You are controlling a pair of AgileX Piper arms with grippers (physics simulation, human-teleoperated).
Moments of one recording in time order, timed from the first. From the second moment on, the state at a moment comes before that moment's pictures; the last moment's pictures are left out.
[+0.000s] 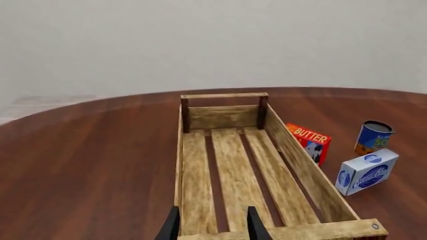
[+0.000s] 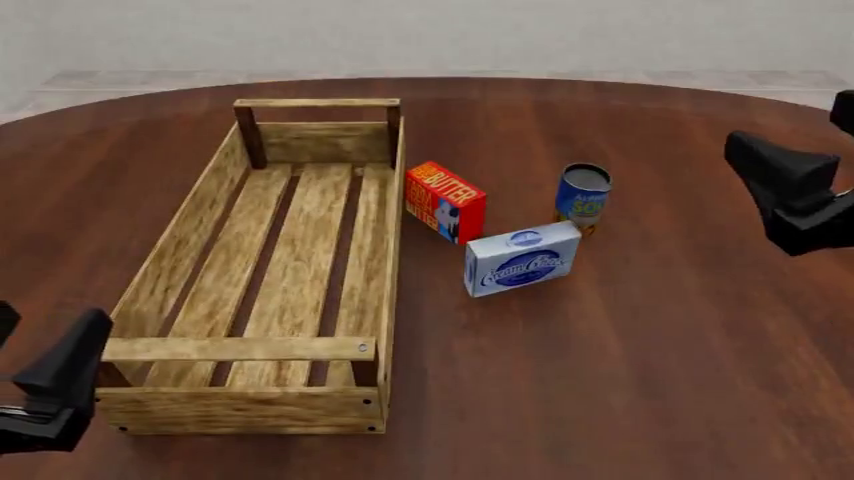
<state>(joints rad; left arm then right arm) -0.11 0.10 0.00 -0.05 -0.02 0.22 0.62 -0.60 0.13 -0.27</state>
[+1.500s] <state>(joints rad) -0.16 0.21 0.00 -0.08 -0.04 0.46 1.29 -1.04 0.52 -0.85</state>
